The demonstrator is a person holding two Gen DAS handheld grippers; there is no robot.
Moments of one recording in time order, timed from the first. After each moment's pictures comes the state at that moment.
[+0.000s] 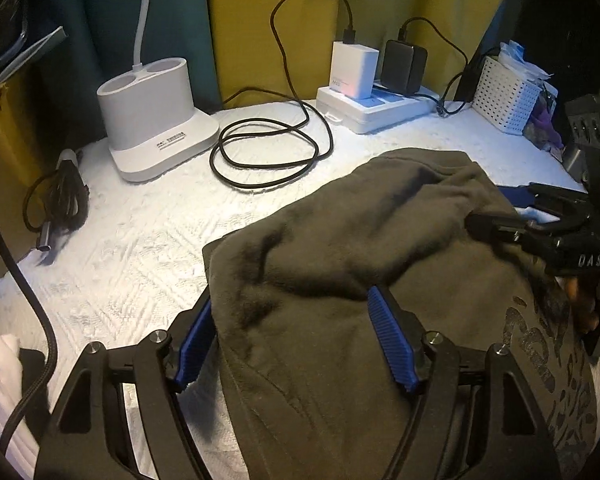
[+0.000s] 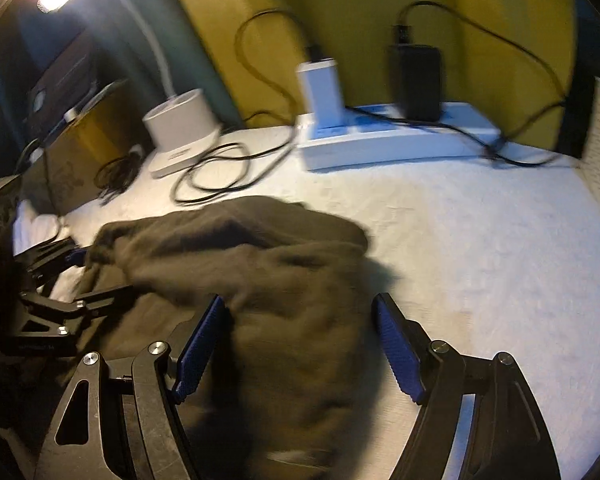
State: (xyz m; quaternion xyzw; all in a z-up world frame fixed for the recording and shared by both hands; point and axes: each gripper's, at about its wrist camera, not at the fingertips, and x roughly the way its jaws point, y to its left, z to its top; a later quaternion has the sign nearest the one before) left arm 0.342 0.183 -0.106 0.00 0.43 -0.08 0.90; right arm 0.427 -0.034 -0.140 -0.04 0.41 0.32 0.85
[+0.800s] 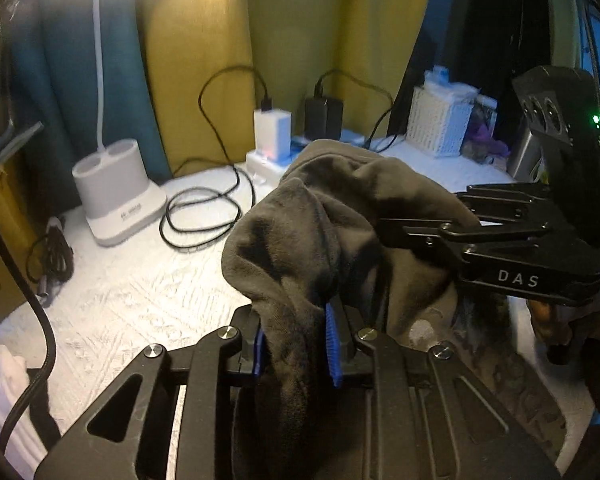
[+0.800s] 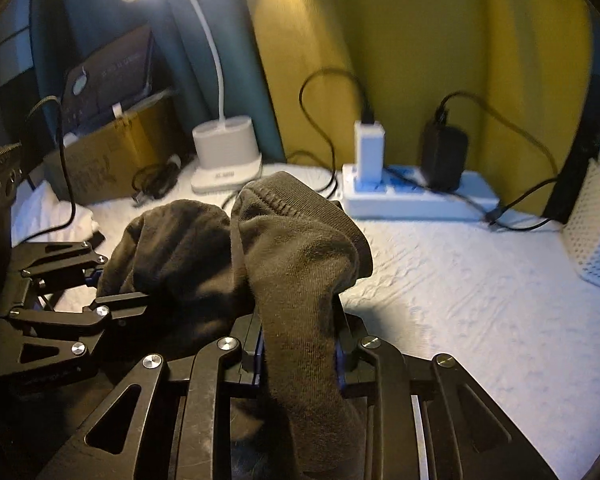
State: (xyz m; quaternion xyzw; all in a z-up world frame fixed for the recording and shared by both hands) left arm 0.303 0.140 -0.053 0.02 0.34 -0.14 0.93; right arm 0.377 -0.028 -0.094 -0.09 0.34 0.32 0.88
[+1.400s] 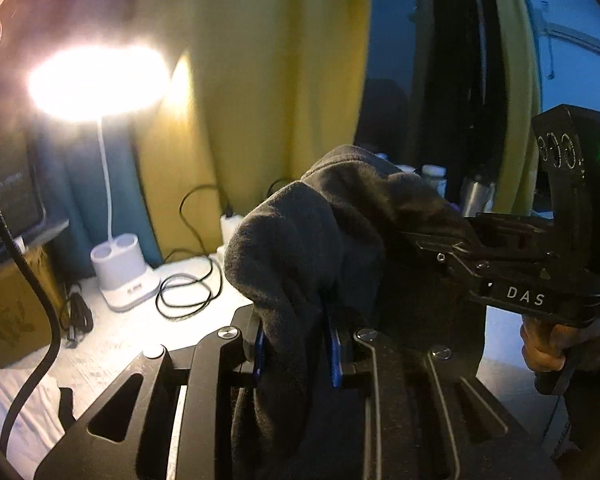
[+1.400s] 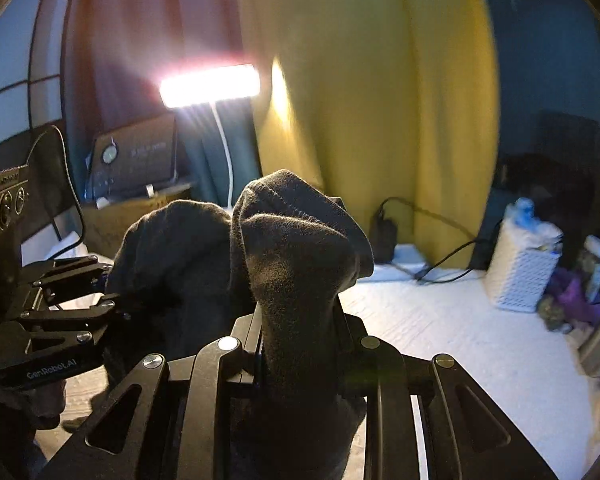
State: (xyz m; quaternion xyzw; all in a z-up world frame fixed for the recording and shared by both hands) left arm 0.225 0.106 0.034 0.01 0.22 -0.17 0.96; right arm 0.277 -0.084 0.001 -0.07 0.22 0.28 0.93
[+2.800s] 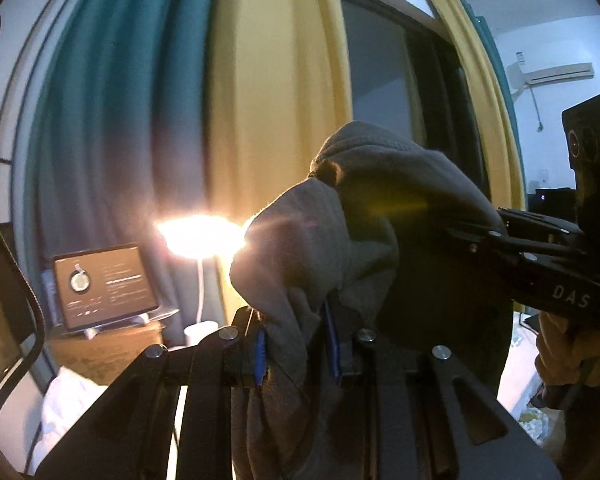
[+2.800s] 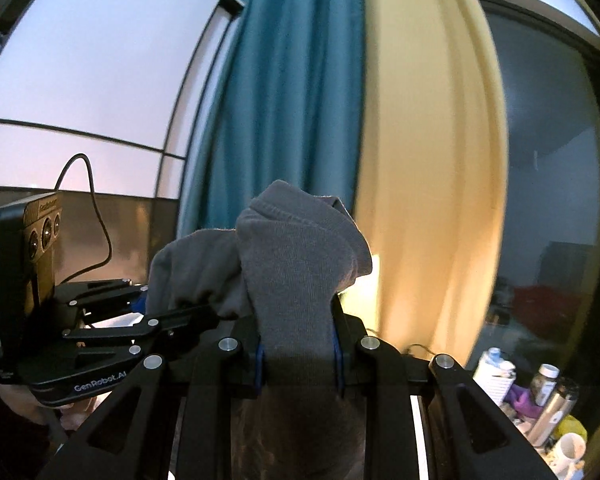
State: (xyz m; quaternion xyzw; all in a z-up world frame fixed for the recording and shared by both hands) left arm 0.031 0.164 0.109 0.02 0.03 -0.09 0.99; right arm 0.021 -0.050 0.118 -0.11 0.00 0.34 0.93
